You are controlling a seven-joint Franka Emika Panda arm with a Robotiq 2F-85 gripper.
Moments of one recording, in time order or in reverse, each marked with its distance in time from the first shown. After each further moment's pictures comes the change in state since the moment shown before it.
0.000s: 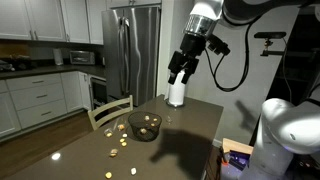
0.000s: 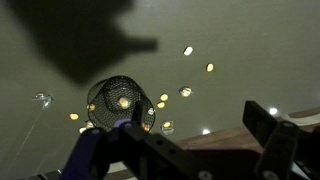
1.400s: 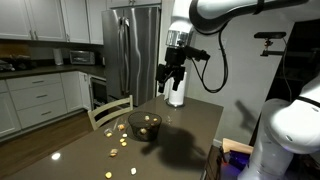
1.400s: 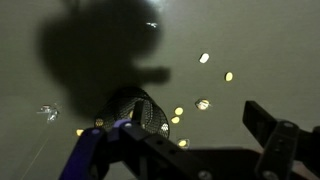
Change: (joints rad) arm -0.026 0.243 -0.022 0.099 -0.035 -0.012 -0.009
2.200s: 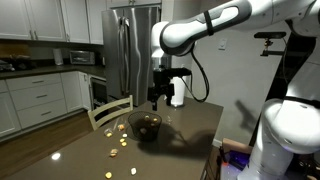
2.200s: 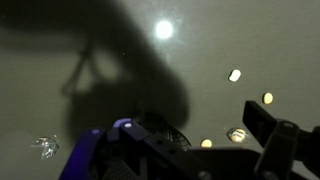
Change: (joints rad) arm -0.001 0.310 -0.056 0.081 -0.029 -0.001 -0.019
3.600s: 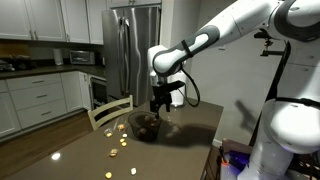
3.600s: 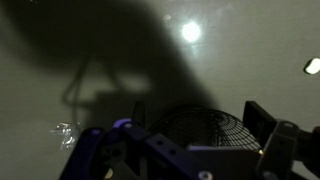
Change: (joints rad) arm -0.019 0.219 -0.100 0.028 -0.136 0.120 -0.125
